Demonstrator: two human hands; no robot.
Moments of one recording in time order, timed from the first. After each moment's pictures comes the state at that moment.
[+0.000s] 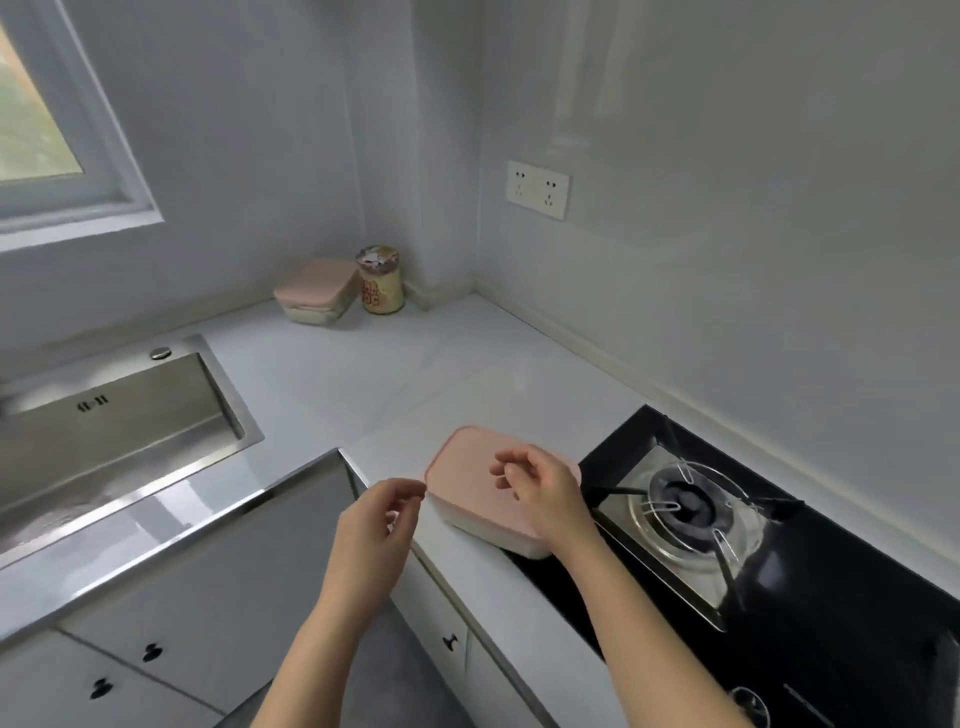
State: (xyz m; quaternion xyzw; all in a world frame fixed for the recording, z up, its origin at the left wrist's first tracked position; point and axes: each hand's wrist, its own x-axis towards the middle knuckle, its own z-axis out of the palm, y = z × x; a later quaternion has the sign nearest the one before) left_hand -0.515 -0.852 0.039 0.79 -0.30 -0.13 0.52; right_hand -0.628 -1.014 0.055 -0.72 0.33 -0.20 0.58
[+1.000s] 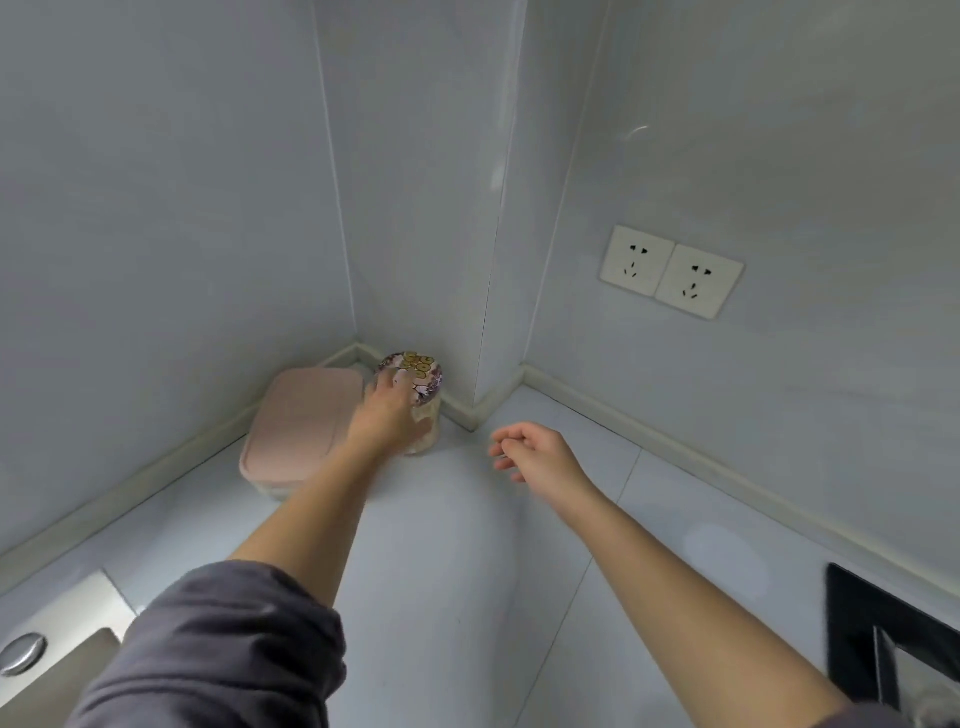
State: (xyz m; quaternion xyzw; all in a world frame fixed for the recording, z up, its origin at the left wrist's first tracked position) left_hand 0.051 -1.165 0.038 0.85 -0.48 -0.11 0.19; right_hand -0.159 -1.207 0.062 -0.68 0.44 -0.19 0.55
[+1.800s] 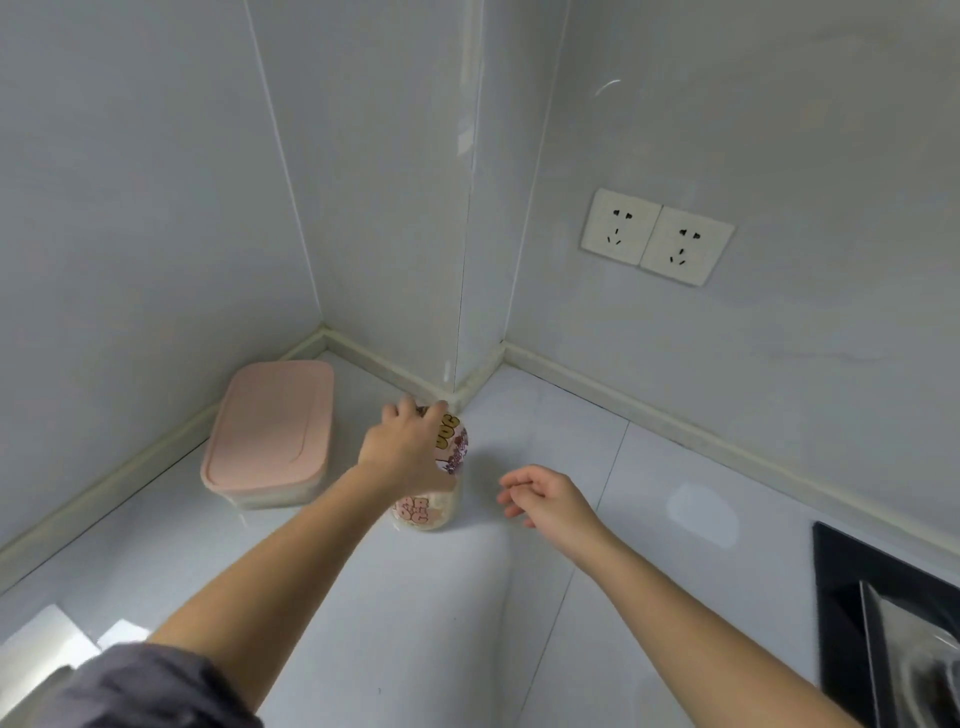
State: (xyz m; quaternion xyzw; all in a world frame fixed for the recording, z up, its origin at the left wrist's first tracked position) left_hand 0.013 -1.170 0.026 0.80 -0.59 -0.13 0.01; right_hand -0.187 -1.204 0.003 -0.67 0.49 -0.14 0.54
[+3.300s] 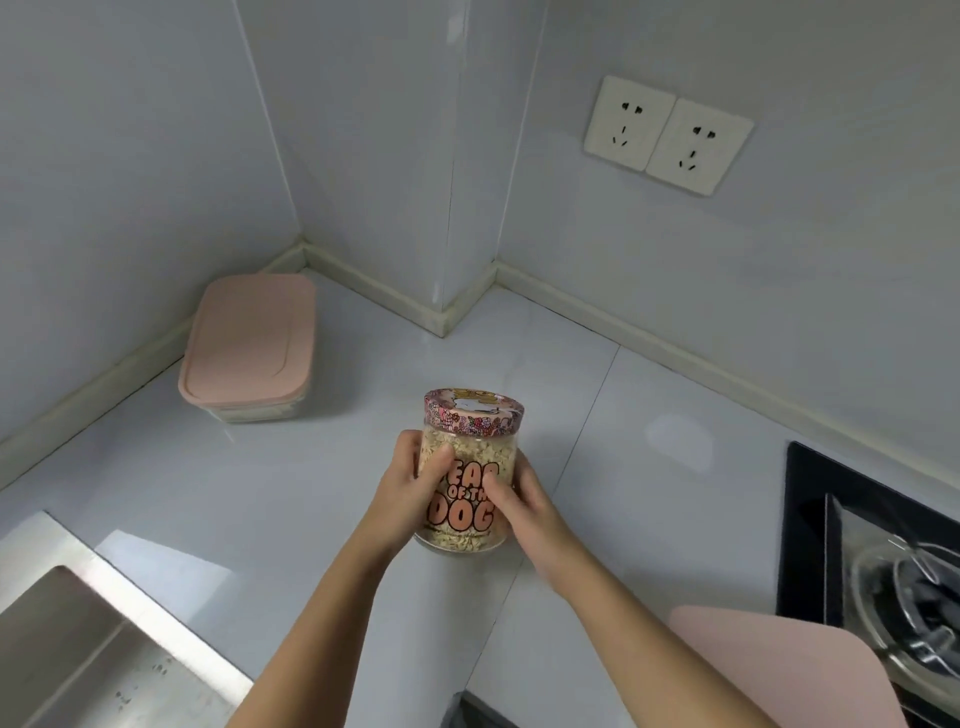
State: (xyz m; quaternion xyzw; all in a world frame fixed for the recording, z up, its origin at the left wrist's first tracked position) left_hand -0.062 -1.060 -0.031 0.64 -0.31 -0.48 0.52; right_hand -0.213 -1.114 -0.025 -0.56 0.40 -0.22 0.69
